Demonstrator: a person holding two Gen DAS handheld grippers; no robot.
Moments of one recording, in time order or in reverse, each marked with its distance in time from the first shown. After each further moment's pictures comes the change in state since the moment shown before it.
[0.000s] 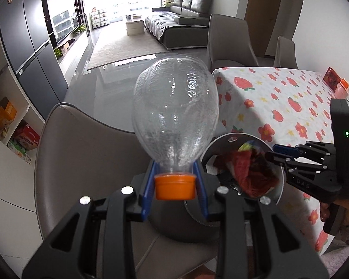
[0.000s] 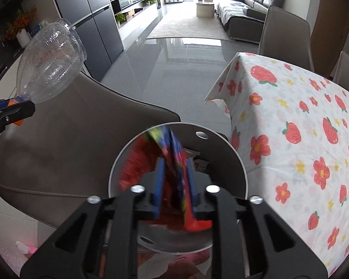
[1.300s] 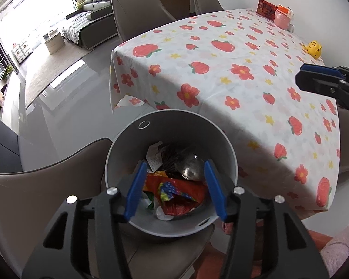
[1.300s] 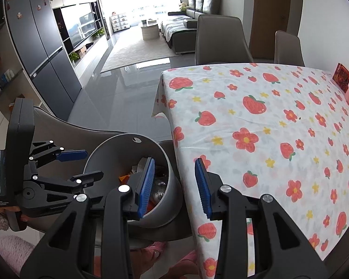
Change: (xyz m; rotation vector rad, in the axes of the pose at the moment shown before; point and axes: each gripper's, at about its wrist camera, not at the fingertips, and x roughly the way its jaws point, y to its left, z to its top) left arm 0.058 -0.127 -0.016 0.443 0.133 -0.249; right arm -0.108 -0.083 -0.050 0.268 -0.144 -0.196
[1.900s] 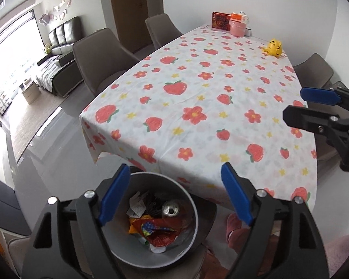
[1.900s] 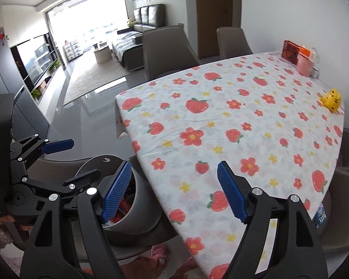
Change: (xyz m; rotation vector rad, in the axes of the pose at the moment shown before) left arm -0.048 -0.079 0.070 0.245 -0.161 -0.104; right arm -0.080 -0.046 -0.012 0.269 -0.090 -0.232
